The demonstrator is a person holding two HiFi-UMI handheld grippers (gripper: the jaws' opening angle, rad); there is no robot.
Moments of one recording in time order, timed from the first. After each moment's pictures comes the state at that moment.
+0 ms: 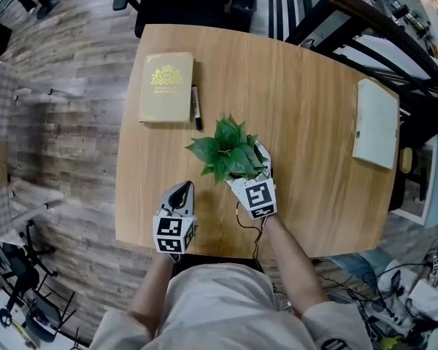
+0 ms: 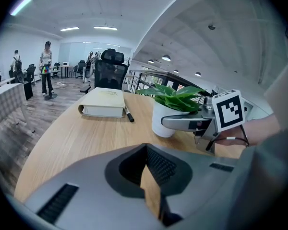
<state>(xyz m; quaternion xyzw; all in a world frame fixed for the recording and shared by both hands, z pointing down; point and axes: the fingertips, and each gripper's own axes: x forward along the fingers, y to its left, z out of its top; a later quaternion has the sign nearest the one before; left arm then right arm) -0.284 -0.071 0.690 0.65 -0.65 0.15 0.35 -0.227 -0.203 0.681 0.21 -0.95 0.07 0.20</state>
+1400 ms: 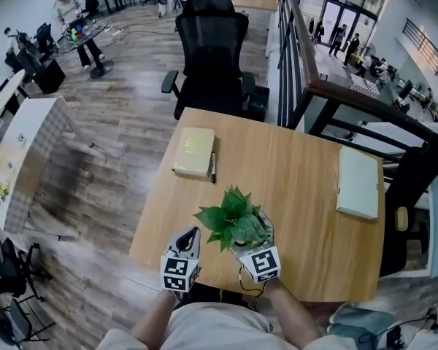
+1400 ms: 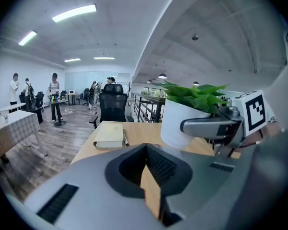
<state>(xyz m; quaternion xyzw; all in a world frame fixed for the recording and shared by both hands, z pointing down) -0.250 -0.015 0.549 0.65 -0.72 0.12 0.22 -0.172 -0.100 0.512 0.17 -0.98 0.02 0.07</state>
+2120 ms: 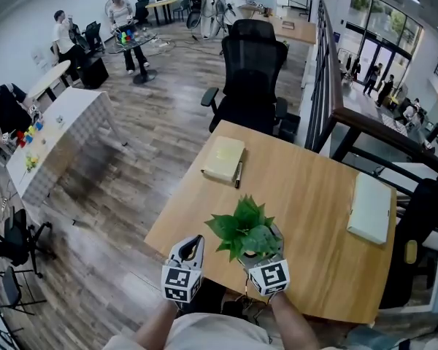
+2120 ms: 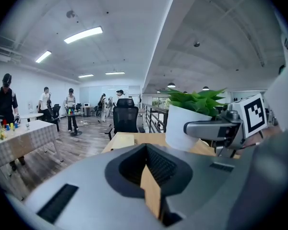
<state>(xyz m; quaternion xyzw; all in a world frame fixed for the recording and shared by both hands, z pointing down) -0.222 0.066 0.478 0.60 -0.78 0.10 0.15 -0.142 -0.034 0.451 0.12 -0.99 0.00 0.01</state>
